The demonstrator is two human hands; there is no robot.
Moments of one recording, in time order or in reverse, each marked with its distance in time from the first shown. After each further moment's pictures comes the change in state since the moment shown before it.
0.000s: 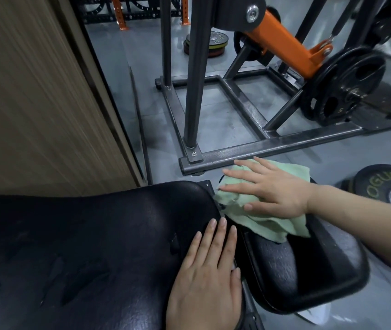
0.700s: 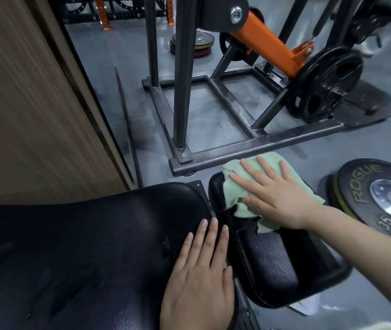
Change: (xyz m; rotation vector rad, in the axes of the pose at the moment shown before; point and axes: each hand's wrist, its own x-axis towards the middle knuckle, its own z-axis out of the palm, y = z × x) left_hand -0.001 0.001 -0.001 -0.010 0.008 0.012; right_hand -0.027 -0.021 0.018 0.043 0.074 0.469
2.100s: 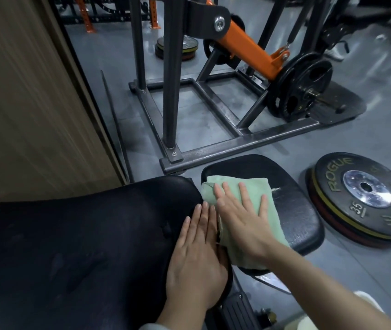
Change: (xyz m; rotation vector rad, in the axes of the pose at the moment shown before) left_hand -0.002 0.002 -0.005 -0.039 -0.044 -0.042; right_hand -0.049 -0.120 -0.002 0.629 0.029 0.316
